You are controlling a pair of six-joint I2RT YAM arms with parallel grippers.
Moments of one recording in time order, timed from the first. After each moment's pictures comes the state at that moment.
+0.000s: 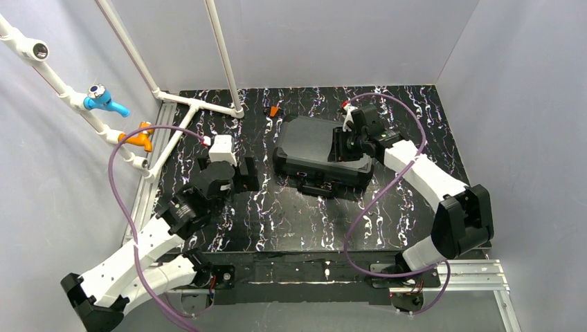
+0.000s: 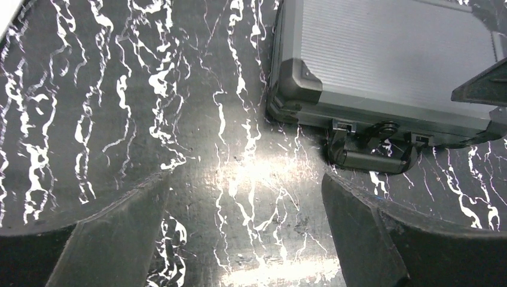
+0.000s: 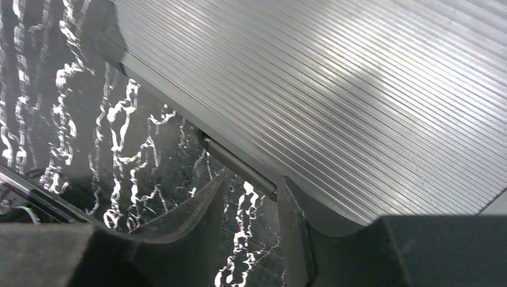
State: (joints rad) left arm -0.79 0.80 0.83 -0.53 -0.56 -0.43; right arm 0.47 1.50 1.19 -0.55 -0.22 0.31
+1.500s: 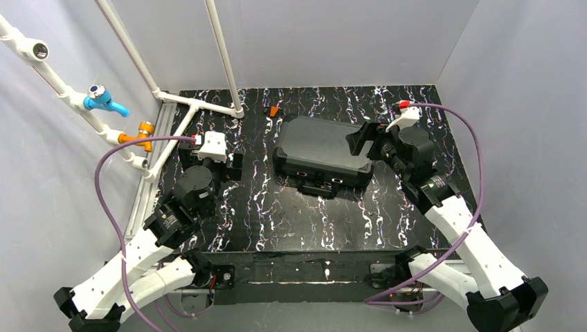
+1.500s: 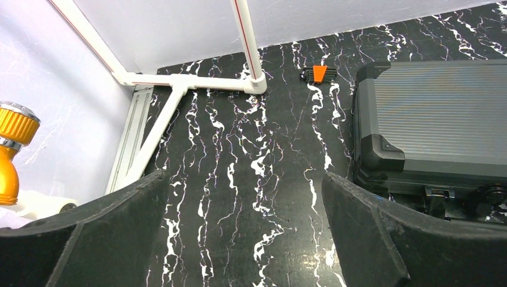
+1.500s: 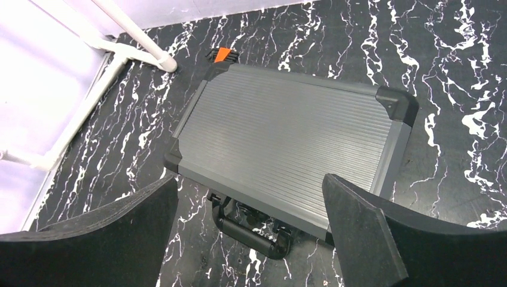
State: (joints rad) left arm -0.79 0.69 0.84 -0.30 -0.77 0.10; right arm 0.47 0.92 0.95 -0.27 0.08 0.41
